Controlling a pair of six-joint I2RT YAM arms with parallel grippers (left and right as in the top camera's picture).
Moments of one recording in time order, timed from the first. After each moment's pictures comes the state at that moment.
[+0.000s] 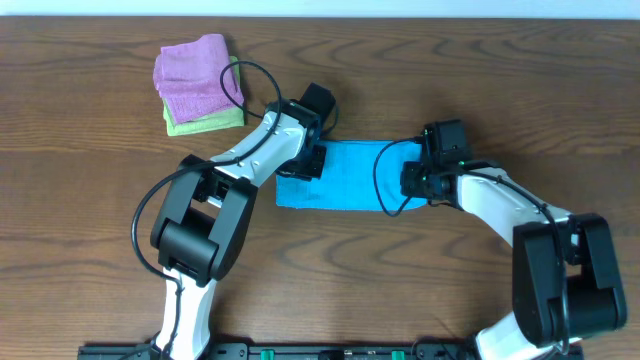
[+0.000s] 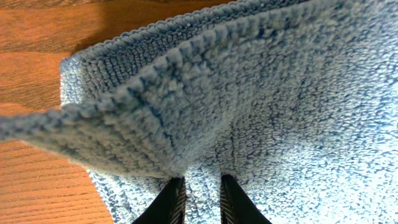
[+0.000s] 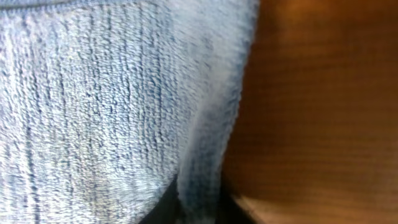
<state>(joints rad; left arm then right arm) -0.49 2.15 1.54 -0.89 -0.01 -0.29 0.19 1.76 0.89 -0.34 -0.11 0.30</state>
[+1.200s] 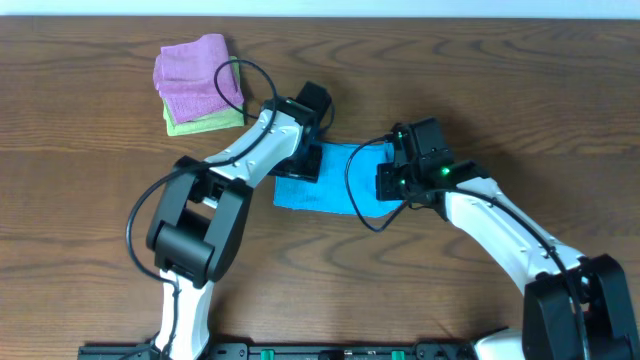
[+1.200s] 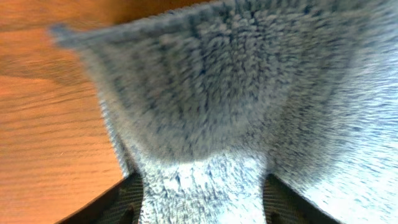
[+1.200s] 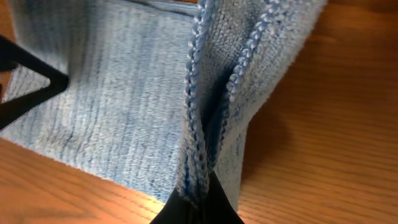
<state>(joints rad) -0.48 2.12 1.54 -0.94 -0.01 -0.30 0.37 1.59 0.94 -0.46 -0.15 0.32</state>
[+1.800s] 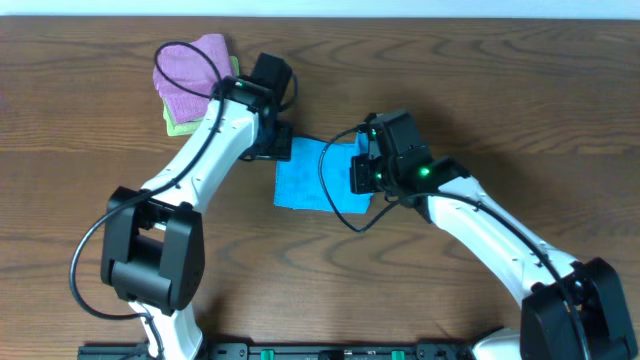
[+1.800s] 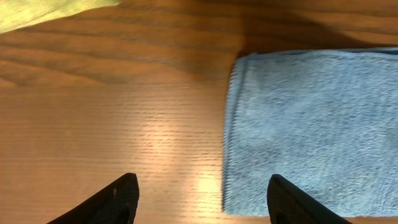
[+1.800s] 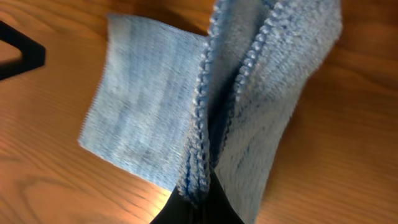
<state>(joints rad) -0.35 1.93 1.54 -1.03 -0.05 -0.30 0.49 1.59 1.02 -0.41 -0.16 0.39</state>
